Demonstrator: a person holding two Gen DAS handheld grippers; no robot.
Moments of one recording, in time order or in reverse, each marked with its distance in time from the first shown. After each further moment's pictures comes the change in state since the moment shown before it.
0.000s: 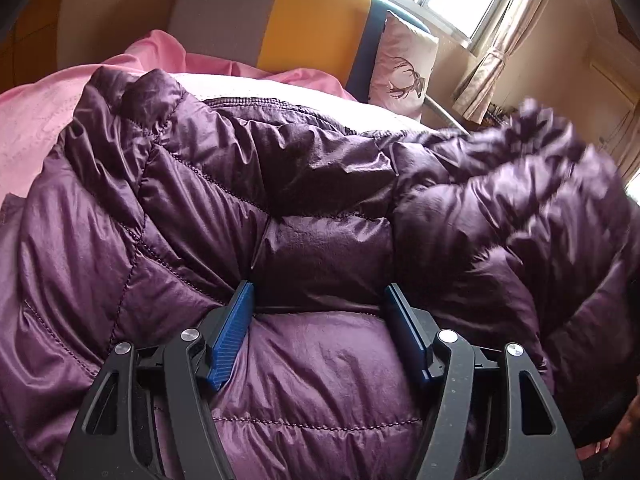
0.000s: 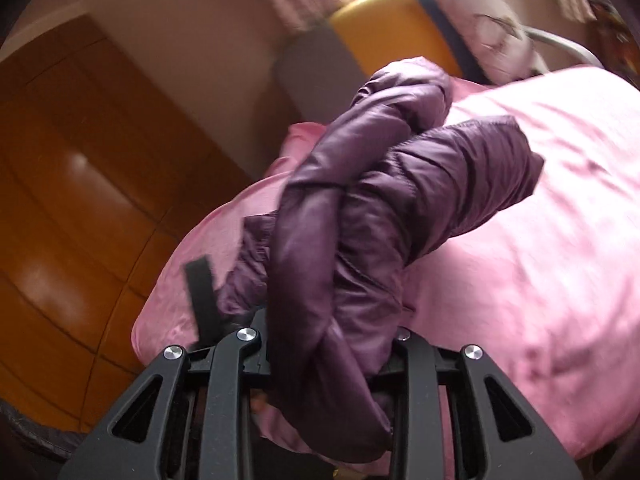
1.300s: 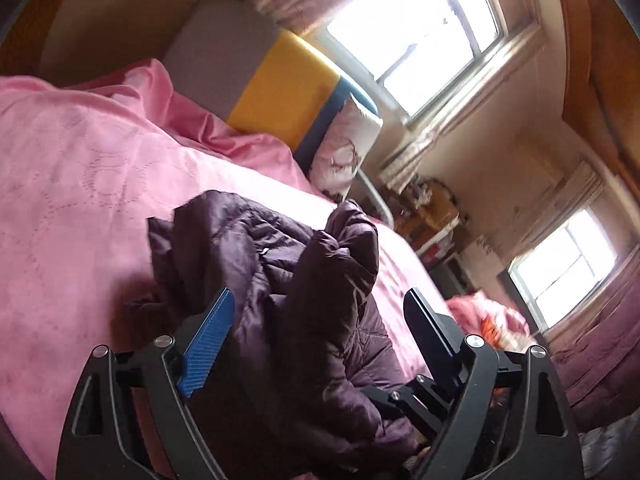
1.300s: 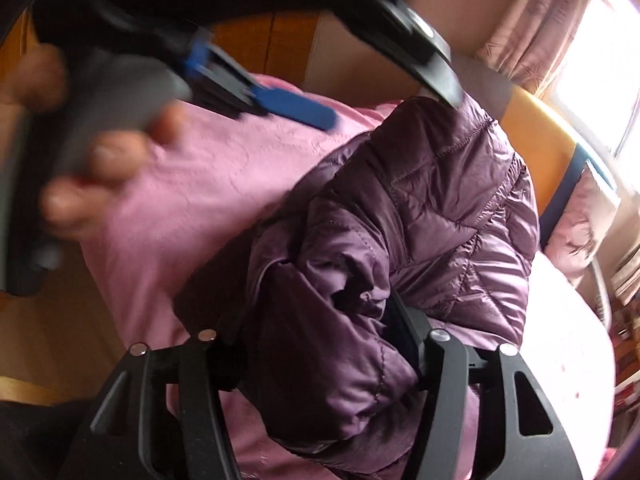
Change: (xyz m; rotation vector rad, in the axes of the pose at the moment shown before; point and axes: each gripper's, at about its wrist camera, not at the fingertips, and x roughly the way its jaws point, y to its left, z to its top) left arm -0.176 0.107 0.061 -0.095 -0.109 -0.348; right arm 0.139 0.180 -0.087 -0.753 0.140 -0.229
